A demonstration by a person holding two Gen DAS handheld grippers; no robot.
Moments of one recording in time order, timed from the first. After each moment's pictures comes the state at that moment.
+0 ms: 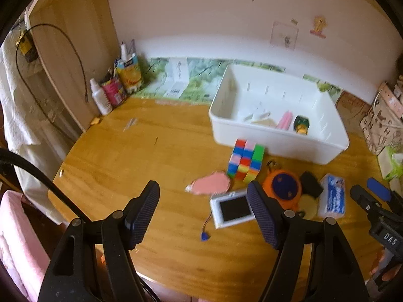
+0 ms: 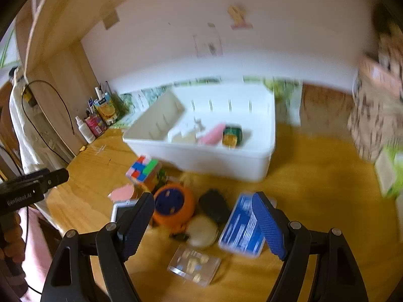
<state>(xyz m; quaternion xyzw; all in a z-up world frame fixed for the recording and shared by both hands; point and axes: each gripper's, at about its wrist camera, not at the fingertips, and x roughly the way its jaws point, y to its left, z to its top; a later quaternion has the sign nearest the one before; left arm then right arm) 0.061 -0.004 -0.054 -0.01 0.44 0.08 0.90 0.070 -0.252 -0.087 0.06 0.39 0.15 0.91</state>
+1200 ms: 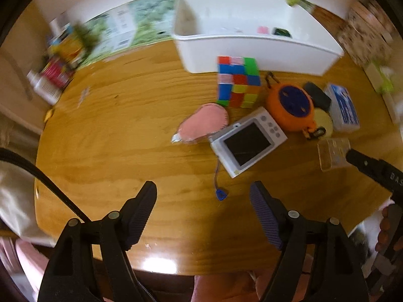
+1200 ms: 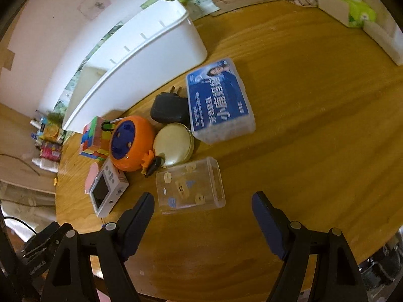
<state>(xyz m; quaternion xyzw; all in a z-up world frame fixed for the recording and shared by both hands) 0.076 0.024 -0.129 0.08 0.58 -0.06 0.81 0.028 -0.248 -0.179 0.27 0.53 -0.04 0.80</state>
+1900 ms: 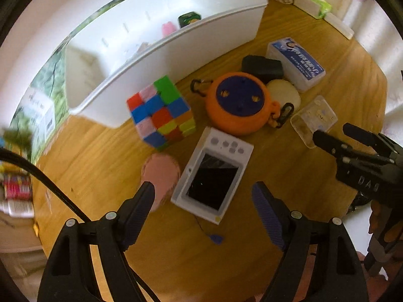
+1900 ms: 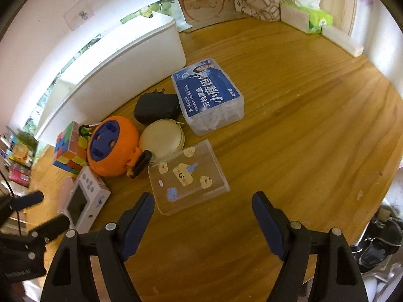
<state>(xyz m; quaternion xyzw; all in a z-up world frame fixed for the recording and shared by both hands) 0.120 -0.030 -0.146 0.27 0.55 -0.27 0.74 0.013 -0.198 -0.189 0.23 0.48 -0.18 0.83</state>
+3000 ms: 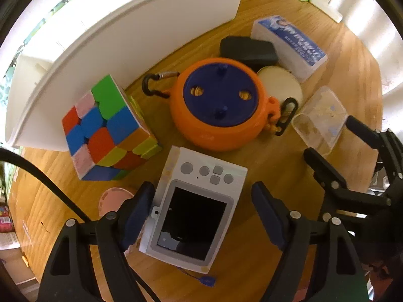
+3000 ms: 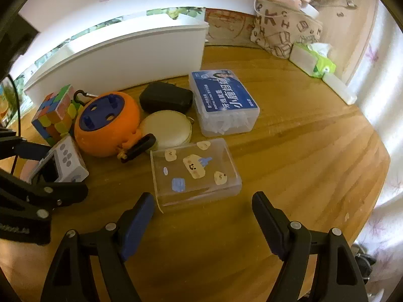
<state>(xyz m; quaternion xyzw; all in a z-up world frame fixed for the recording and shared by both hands) 0.150 -0.075 -0.196 0.28 0.56 -0.34 0.70 0.013 -0.156 -0.205 0.08 0.45 -0.22 0.86</state>
